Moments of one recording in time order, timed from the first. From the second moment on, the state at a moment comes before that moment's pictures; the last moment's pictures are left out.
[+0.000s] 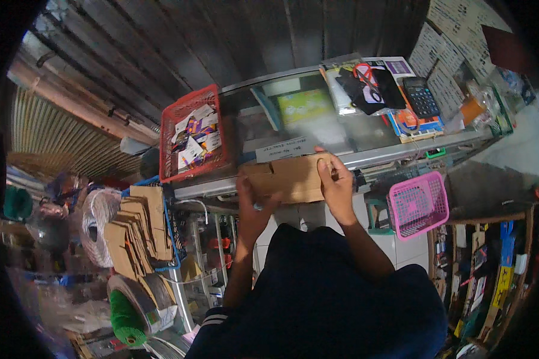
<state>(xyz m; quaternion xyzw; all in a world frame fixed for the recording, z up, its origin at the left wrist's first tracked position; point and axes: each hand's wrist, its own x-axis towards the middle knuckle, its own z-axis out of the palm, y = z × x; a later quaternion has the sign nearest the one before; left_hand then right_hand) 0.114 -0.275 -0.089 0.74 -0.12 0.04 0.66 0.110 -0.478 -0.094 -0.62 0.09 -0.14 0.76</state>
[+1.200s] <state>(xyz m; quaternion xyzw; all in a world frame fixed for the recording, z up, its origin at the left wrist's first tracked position) 0.204 -0.263 -0.037 0.65 -0.49 -0.08 0.57 0.086 -0.475 -0.024 -0.79 -0.01 -0.16 0.59</state>
